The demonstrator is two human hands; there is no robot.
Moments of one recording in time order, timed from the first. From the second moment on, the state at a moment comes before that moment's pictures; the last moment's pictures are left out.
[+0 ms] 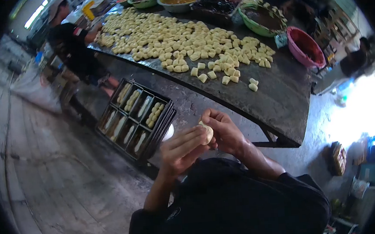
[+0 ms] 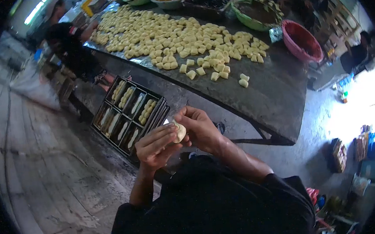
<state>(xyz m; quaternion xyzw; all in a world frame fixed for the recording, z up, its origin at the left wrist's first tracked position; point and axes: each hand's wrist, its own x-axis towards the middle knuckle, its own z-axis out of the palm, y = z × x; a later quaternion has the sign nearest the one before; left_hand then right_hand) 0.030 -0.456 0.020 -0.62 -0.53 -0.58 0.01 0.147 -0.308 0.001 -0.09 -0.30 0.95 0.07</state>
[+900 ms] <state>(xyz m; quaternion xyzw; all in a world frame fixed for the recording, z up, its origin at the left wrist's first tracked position) 0.065 -0.110 -0.082 -0.59 -0.53 -0.36 -0.49 0.264 -0.059 -0.068 -0.41 -0.54 0.70 0.25</state>
